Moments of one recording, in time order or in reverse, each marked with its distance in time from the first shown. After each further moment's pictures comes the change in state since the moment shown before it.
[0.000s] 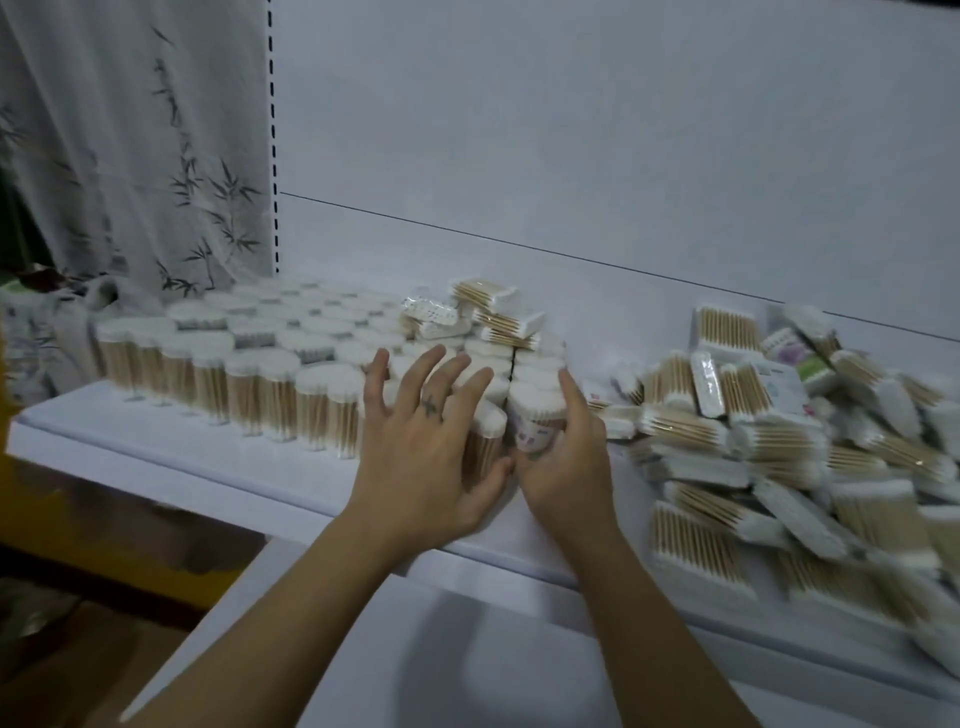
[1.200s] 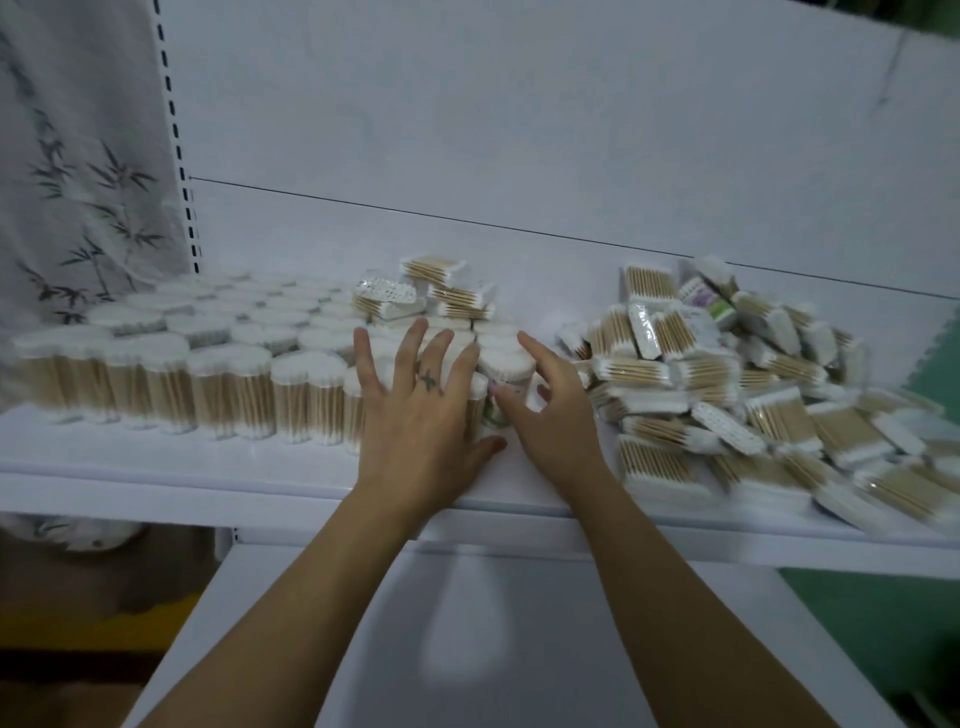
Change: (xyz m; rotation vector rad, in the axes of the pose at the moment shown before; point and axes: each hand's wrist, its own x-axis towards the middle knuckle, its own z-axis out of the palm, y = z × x) left_hand 0.000 -0.007 0.006 0.062 -0.085 0.062; right_hand -0.006 -0.012 0.002 -0.045 0.118 -0.041
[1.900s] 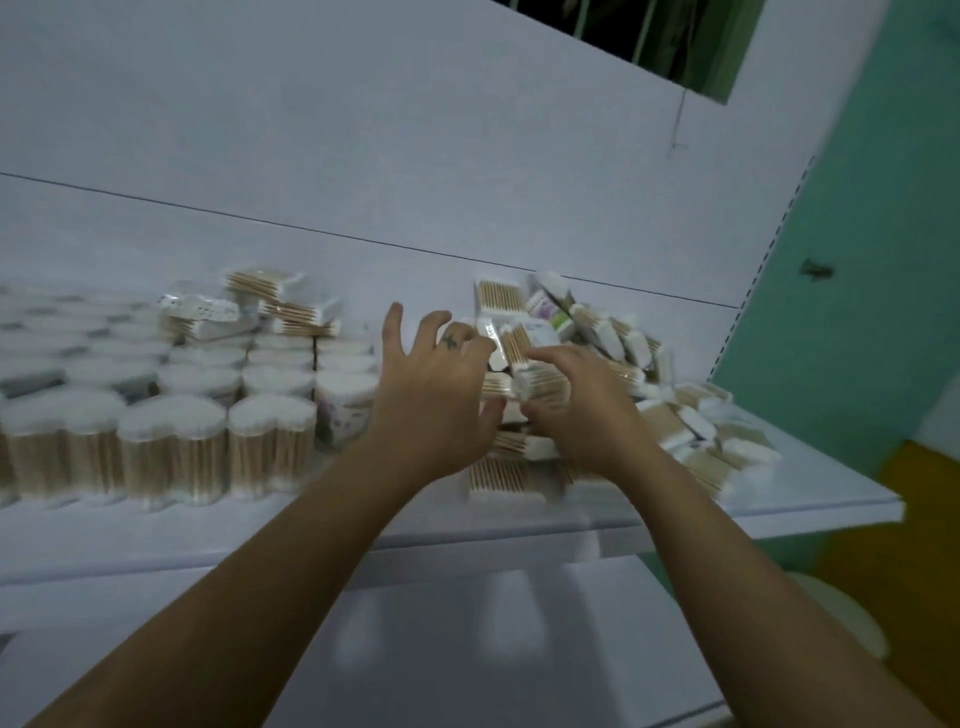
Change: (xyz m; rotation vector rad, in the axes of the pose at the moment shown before) left_hand 0.066 0.111 -0.011 -0.336 0.047 0.253; right_hand 0.006 -0.007 -0.172 -0.688 -0.084 0.041
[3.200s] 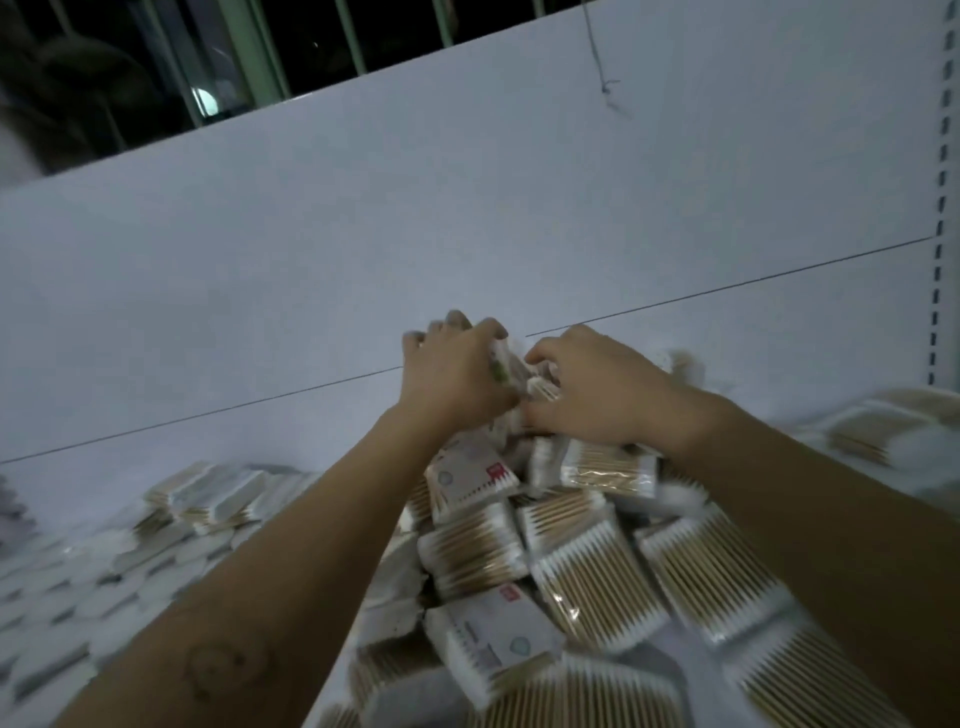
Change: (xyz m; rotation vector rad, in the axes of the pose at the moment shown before) left_hand 0.248 0.078 0.129 0.304 -0.292 -0.174; right_hand 0.178 0.189 -0.035 0.182 -0.177 -0.190
